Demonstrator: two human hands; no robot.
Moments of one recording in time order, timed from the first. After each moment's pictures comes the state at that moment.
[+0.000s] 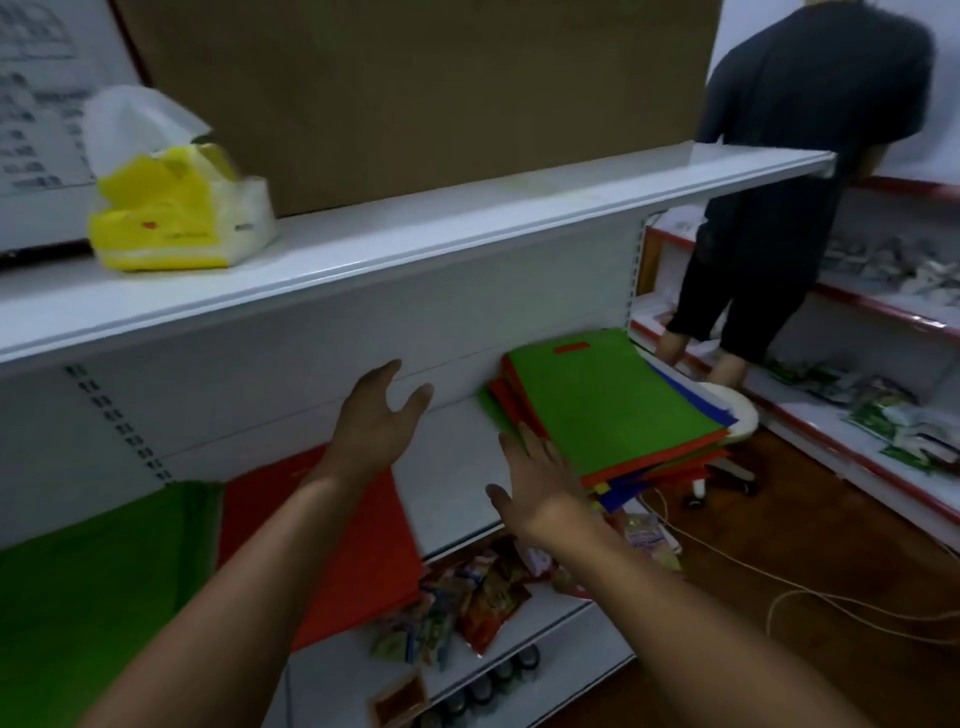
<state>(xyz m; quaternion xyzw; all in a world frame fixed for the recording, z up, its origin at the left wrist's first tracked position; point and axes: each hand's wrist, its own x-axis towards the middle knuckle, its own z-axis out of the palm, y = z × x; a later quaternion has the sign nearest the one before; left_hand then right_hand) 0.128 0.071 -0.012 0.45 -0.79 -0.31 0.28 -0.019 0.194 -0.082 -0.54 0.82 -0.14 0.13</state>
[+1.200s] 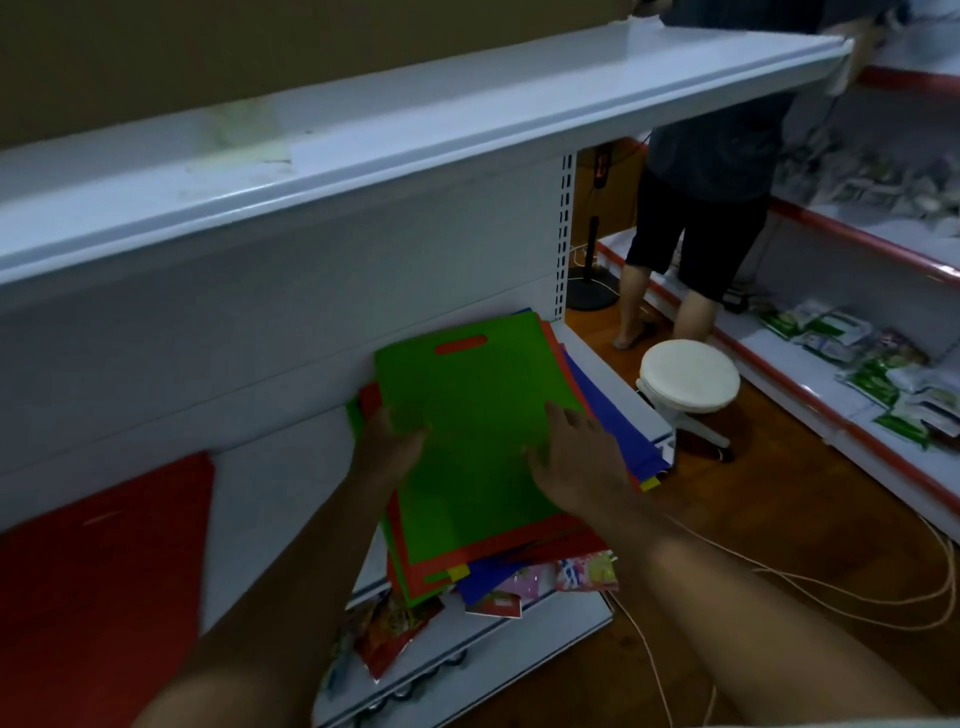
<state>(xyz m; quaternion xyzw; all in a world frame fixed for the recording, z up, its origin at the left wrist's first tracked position) -0.137 0.040 -0.132 0.57 -0.65 -0.46 0.18 -0.308 0.174 -0.144 -0.48 0.85 -0.14 0.17</state>
